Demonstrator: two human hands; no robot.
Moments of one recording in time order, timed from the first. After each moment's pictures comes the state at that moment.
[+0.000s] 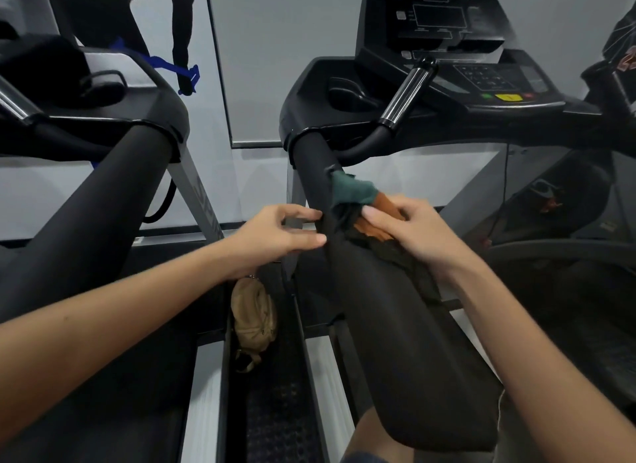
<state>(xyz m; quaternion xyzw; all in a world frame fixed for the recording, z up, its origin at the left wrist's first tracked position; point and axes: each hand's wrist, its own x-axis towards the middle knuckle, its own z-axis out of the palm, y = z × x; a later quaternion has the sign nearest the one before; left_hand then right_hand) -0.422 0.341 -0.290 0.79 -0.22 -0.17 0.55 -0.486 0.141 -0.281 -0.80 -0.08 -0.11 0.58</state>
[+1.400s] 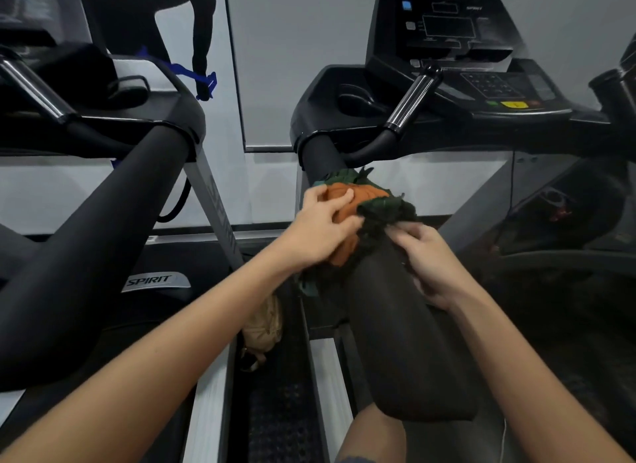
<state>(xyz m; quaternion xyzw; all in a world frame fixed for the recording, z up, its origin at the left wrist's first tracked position) -0.446 0.294 -0.290 0.86 -0.25 0.00 0.45 -0.504 0.141 -0.311 -0.68 0.00 -0.07 0.73</state>
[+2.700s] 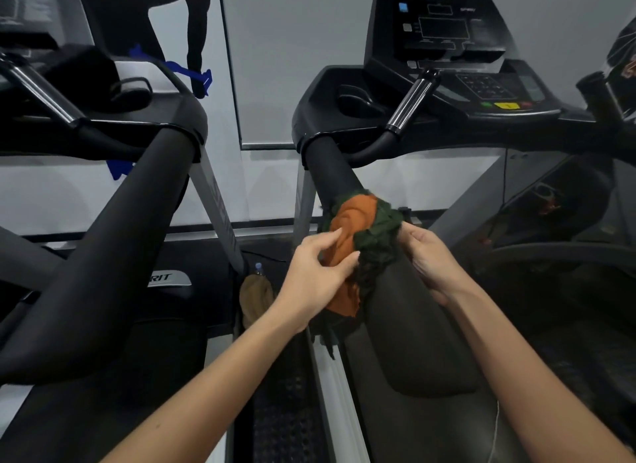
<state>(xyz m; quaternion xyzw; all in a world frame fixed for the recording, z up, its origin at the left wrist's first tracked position) -0.489 0.315 -0.334 0.74 -0.19 -0.01 0.65 -0.513 0.151 -0.311 -0.62 -0.01 -0.05 0.78</state>
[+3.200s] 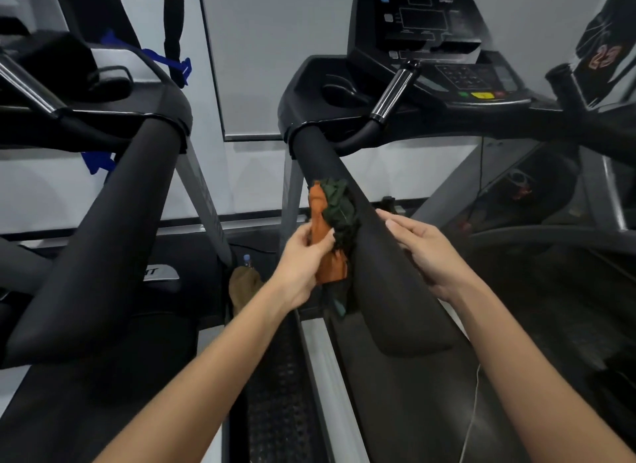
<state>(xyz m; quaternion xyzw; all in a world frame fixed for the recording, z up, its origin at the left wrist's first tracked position) -0.485 0.309 -0.337 0.57 -0.04 -0.15 0.80 -0.549 0.148 -0.305 -0.67 0.04 -0.06 0.74</state>
